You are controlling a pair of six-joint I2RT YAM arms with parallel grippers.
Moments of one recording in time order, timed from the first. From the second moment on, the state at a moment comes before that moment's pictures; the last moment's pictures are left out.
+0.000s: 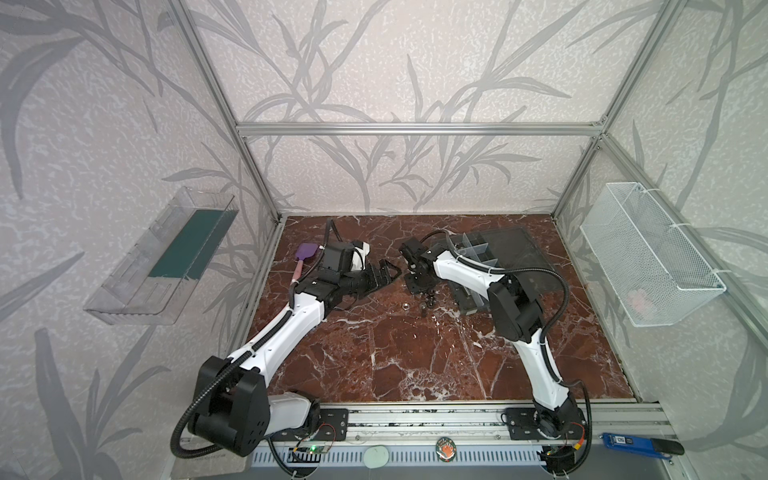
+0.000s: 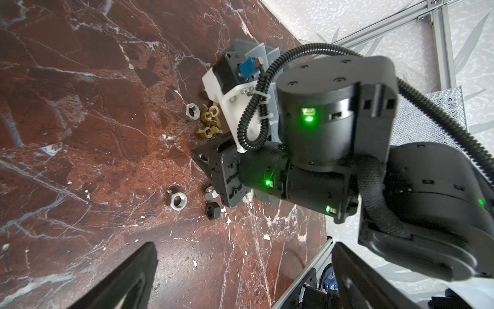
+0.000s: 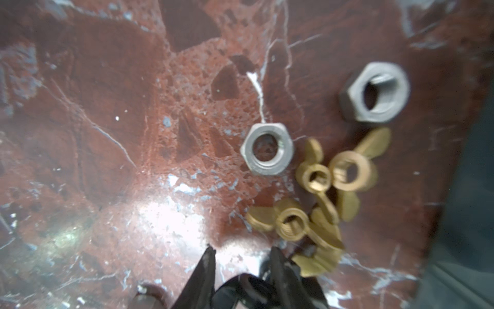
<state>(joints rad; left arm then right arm) -0.32 1.30 0.93 -0.30 0.51 -0.74 0.69 2.27 1.85 -0.84 0.07 0.29</state>
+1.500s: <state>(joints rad) -0.49 1.54 1.16 -0.26 0.50 -0.75 0.30 2.22 1.97 -0.95 0.06 0.19</state>
